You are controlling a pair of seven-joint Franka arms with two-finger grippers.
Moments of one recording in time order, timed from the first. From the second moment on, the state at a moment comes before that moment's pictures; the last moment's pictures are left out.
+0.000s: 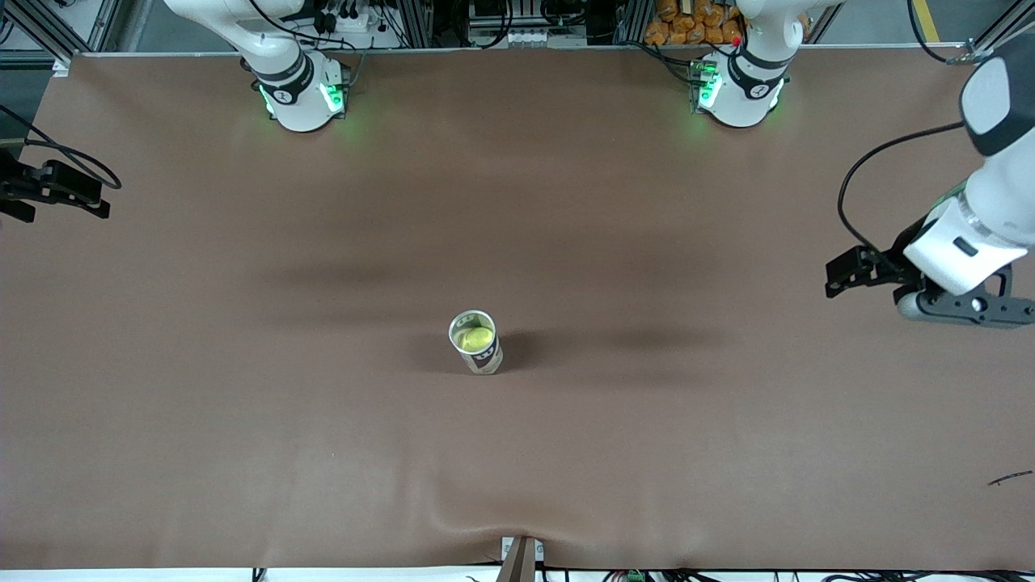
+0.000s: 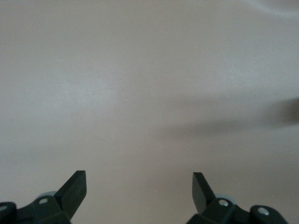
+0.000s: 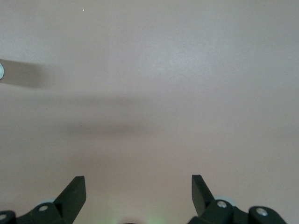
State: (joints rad) left arm 0.26 0.15 -0.39 -1.57 0.03 1.79 -0.03; right arm 0.04 0.03 -0.10 -1.49 -0.02 1.46 -0.13
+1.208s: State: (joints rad) left arm 0.05 -0.02 -0.14 -1.61 0.02 1.61 -0.14; right arm 0.03 0.03 -0.11 -1.48 0.02 1.48 -0.01
